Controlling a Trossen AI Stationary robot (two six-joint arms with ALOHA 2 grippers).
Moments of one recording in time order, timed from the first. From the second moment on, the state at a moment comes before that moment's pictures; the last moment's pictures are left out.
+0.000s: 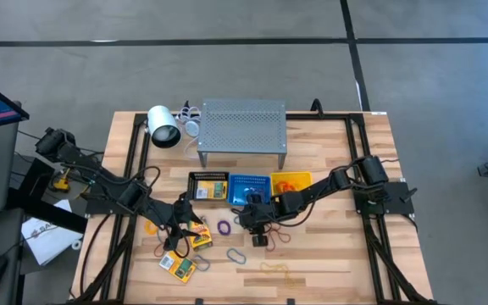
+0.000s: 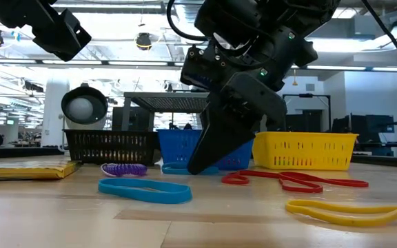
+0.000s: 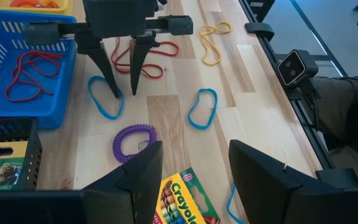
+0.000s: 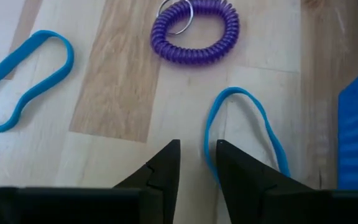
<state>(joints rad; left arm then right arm) -0.53 1.07 0.60 -0.18 -0.22 -0.35 0.24 2.04 1.18 -0.08 0.05 0.09</state>
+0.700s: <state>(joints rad) -0.53 1.07 0.60 -0.18 -0.21 -0.35 0.24 2.03 1.18 -0.10 0.05 0.12</state>
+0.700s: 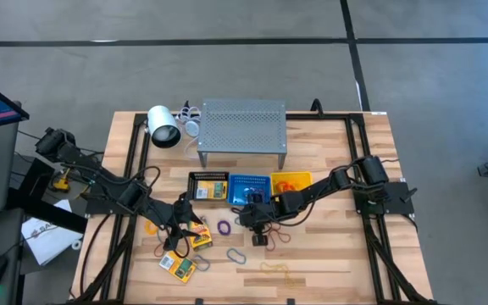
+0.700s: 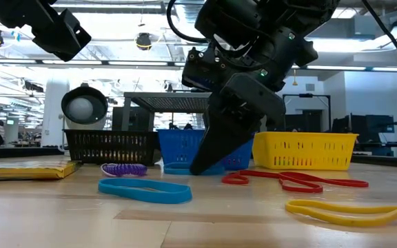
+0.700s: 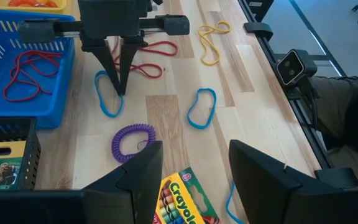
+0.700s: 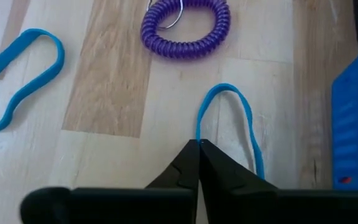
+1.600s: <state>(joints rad) -0.53 1.07 0.60 -0.18 -0.22 -0.33 0.33 2.03 1.63 -0.66 0.17 -0.02</state>
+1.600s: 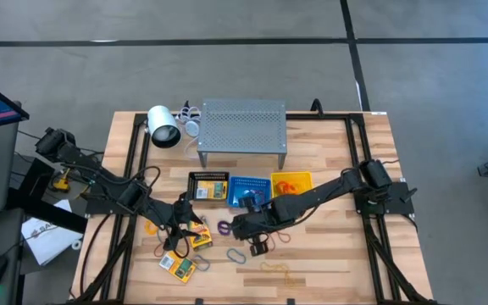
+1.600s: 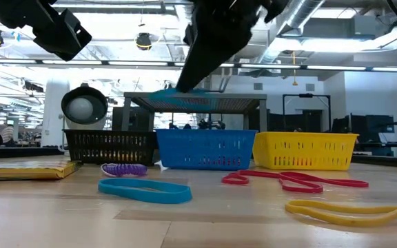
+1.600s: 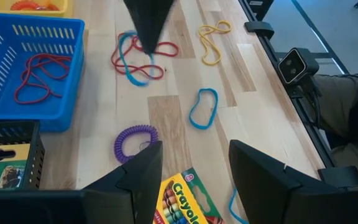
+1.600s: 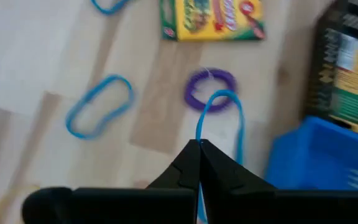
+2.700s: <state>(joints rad) -0.53 1.07 0.60 -0.18 -0.21 -0.32 0.03 2.03 1.63 -0.87 0.15 -0.15</state>
